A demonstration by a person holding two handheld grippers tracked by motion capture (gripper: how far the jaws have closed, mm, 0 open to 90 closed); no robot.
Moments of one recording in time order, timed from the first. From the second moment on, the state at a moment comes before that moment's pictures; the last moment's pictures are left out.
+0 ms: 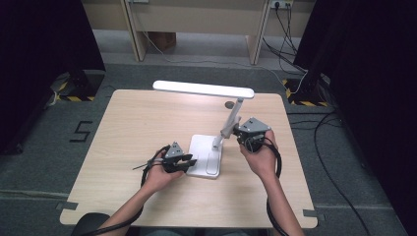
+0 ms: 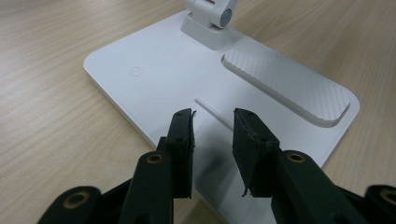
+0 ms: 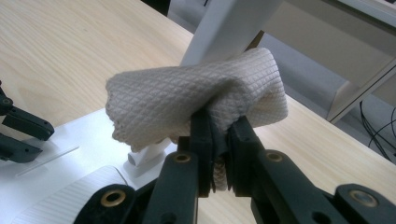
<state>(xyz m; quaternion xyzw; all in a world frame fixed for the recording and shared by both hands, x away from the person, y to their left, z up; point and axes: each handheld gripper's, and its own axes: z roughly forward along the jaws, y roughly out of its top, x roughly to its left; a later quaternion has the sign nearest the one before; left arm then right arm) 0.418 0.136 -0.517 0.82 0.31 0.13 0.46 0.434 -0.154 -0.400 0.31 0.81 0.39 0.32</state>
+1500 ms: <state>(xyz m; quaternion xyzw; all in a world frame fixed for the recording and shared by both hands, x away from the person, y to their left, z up) 0.418 0.135 -0.516 0.82 0.31 0.14 0.46 0.446 -0.134 -0.455 0.33 0.83 0.37 0.25</state>
